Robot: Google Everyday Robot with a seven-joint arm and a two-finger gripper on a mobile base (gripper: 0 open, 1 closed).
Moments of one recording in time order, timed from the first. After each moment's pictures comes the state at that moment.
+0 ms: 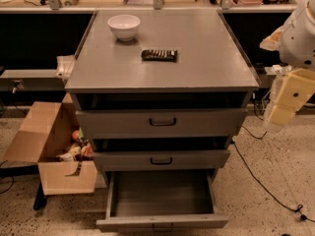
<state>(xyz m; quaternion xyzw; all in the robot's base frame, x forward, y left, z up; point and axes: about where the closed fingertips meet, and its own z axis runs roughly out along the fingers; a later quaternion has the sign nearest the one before) 0.438 -0.217 0.976 -0.60 0.78 -0.03 0.16</state>
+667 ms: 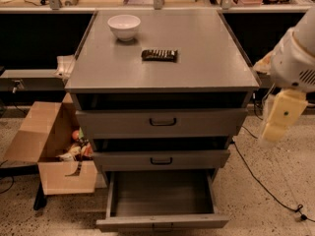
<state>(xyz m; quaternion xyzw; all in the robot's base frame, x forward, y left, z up) 0.435 -0.220 0.935 -0.60 0.79 0.00 0.13</state>
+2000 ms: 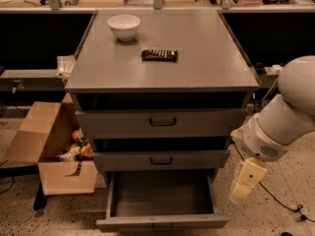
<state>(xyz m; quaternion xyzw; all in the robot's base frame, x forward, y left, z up) 0.399 -0.201 0.763 -0.56 0.81 0.12 0.10</state>
